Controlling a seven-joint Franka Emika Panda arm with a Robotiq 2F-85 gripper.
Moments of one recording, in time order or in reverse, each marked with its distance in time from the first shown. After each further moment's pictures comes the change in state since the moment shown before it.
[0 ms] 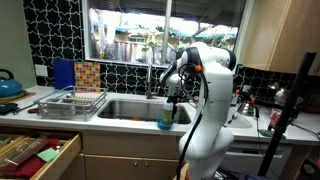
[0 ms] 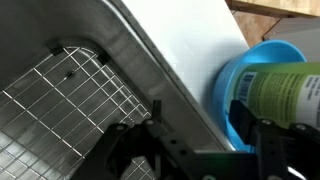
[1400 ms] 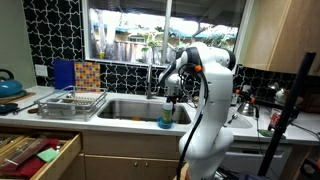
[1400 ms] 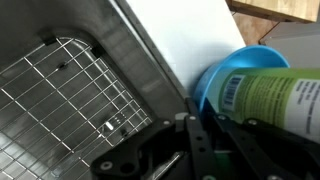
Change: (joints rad) arm 0.000 0.000 0.018 0.000 0.012 -0.003 -0.038
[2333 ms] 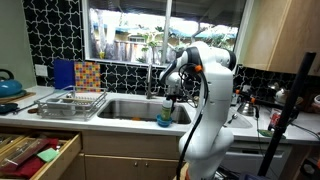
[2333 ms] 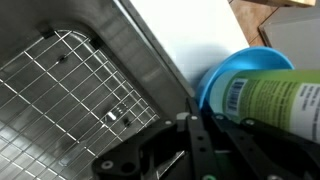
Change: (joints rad) arm -0.010 -0.003 -0.006 0.021 0.041 -0.001 0.019
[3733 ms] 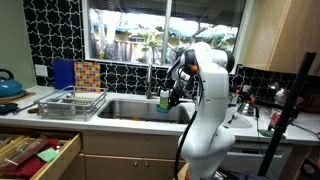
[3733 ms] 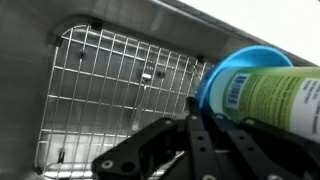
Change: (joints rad) arm -0.075 0.072 -0.057 0.134 0.216 0.068 0.406
